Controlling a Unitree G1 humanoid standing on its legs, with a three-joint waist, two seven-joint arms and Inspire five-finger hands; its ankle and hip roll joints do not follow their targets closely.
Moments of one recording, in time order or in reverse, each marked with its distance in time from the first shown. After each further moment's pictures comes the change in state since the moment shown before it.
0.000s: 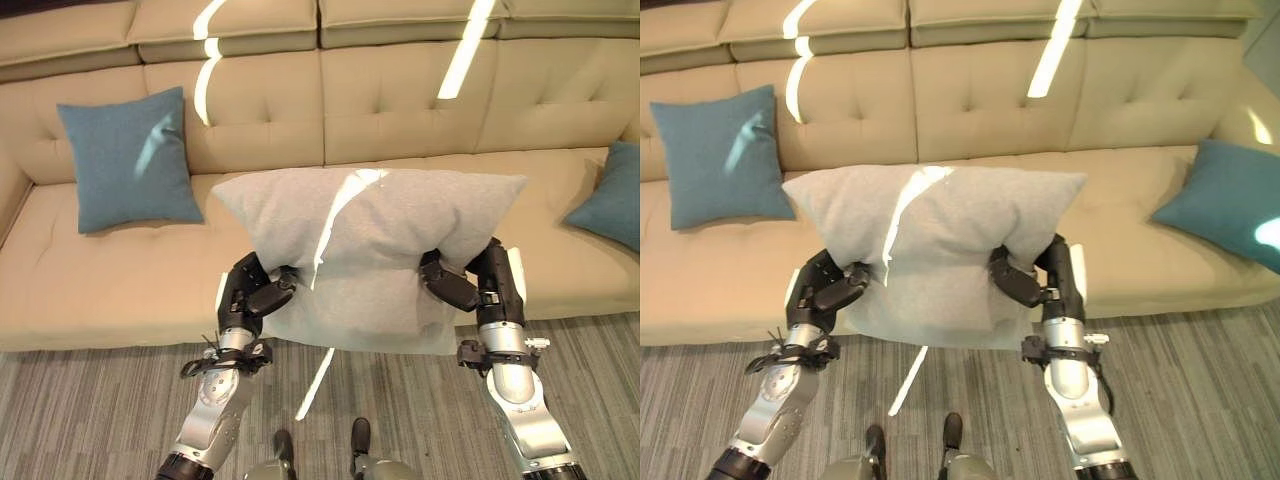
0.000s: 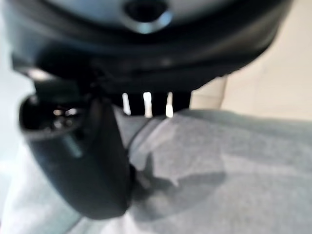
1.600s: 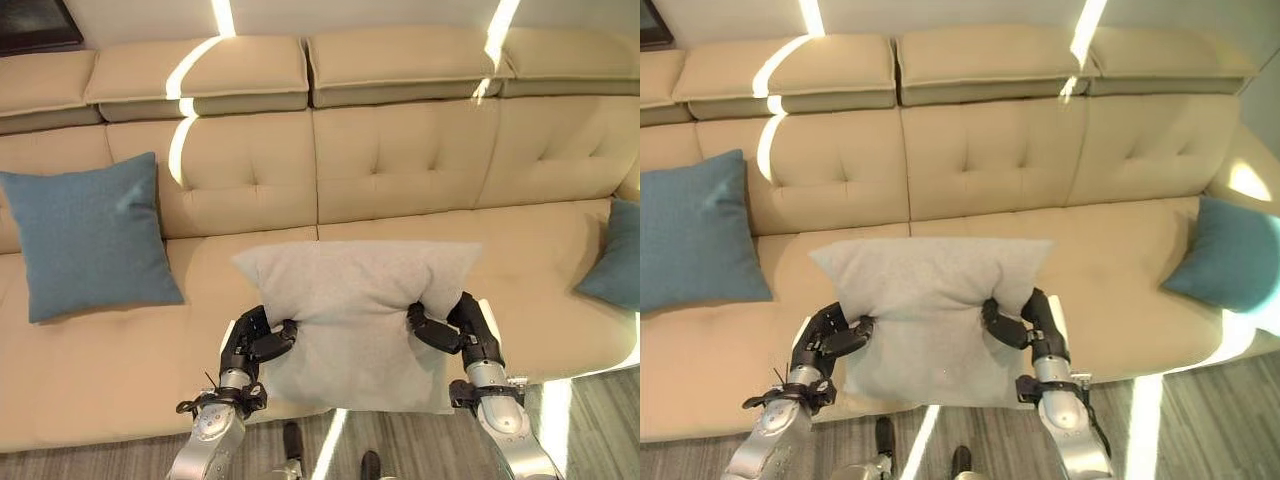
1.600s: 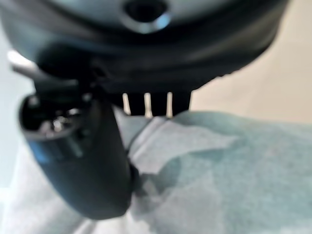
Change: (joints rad) left arm 0.137 0.042 0.036 0.073 0.049 0.071 -0.073; right arm 0.084 0.041 0.071 0.110 0.004 0.038 0.079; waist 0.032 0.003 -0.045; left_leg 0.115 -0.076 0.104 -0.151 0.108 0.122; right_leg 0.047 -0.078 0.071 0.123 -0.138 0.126
